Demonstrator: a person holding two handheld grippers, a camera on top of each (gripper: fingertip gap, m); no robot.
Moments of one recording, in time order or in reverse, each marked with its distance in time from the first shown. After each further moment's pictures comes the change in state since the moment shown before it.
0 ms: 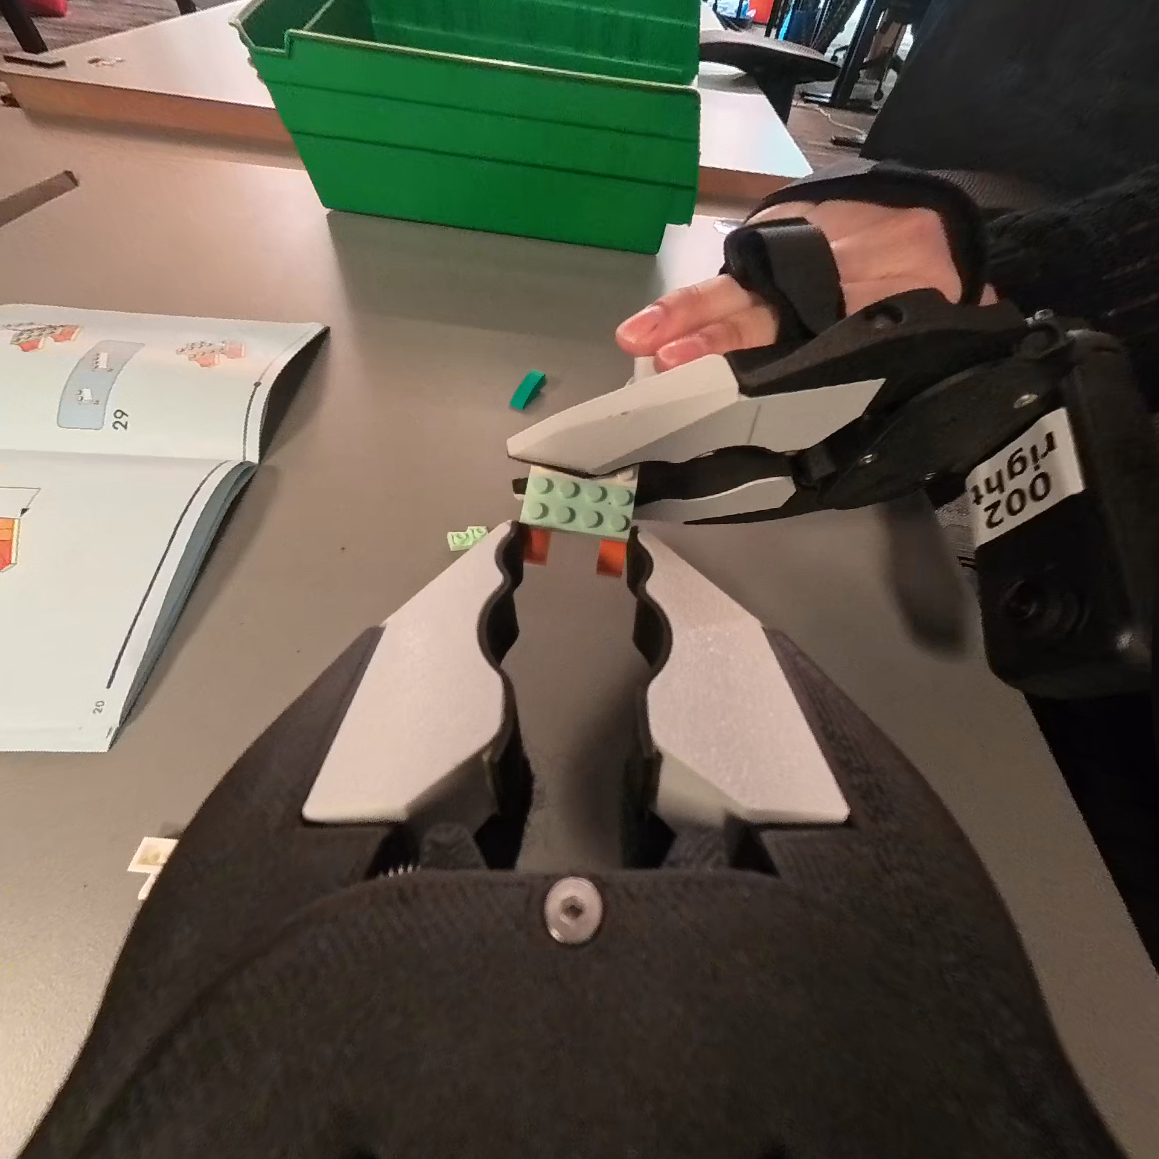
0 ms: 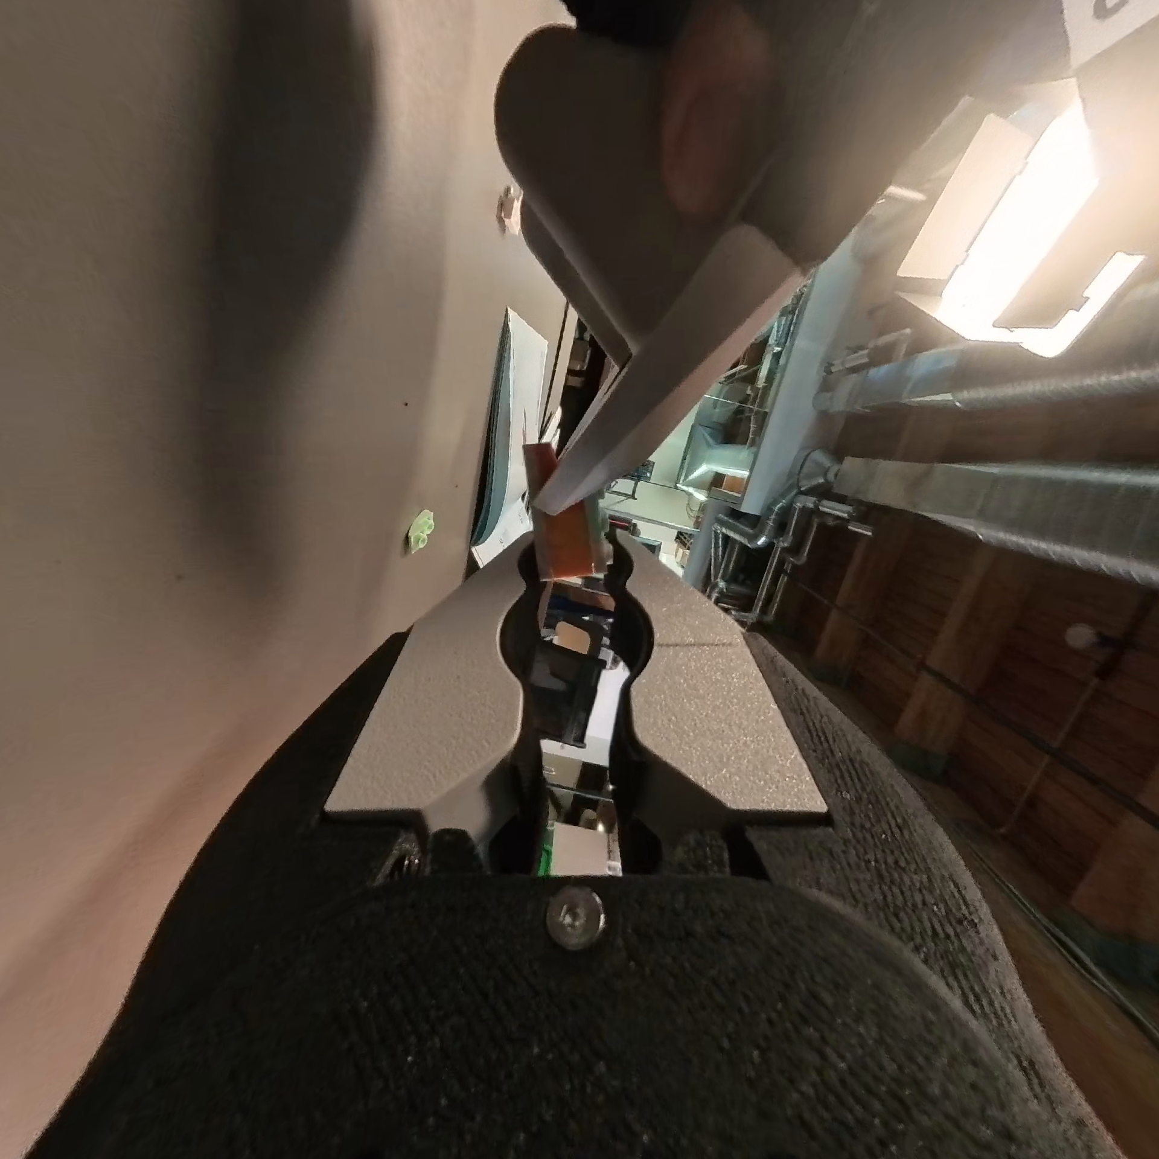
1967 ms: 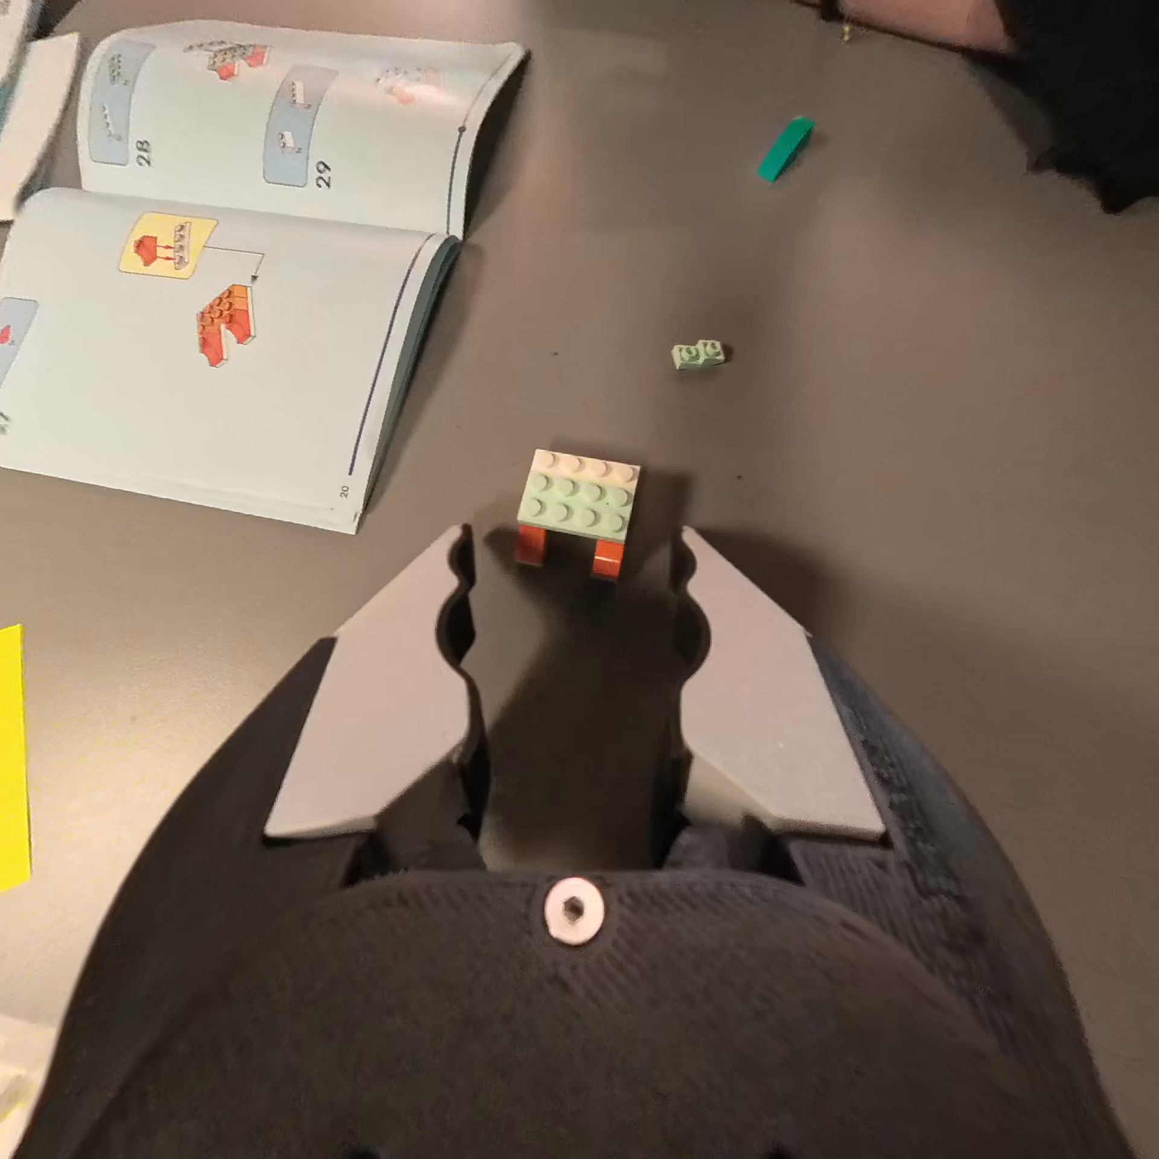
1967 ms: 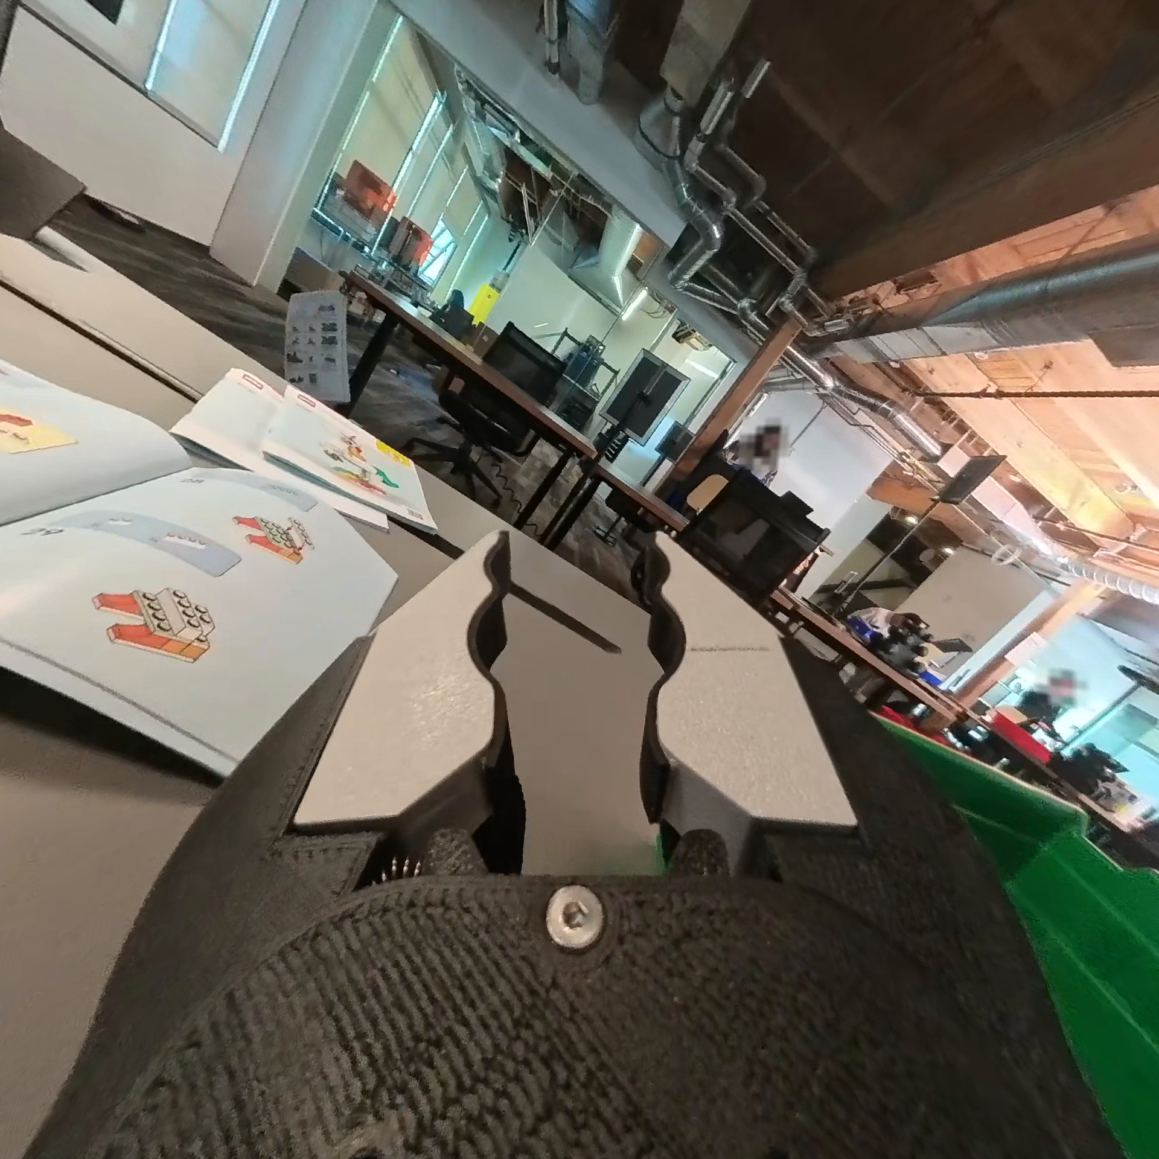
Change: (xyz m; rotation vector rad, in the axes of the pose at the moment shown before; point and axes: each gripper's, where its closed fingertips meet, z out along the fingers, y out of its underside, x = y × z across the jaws) left arm -0.075 0.053 -0.026 -0.303 -0.258 -0.011; right arm 0.016 0.249 0.097 -0.082 0.371 1.133
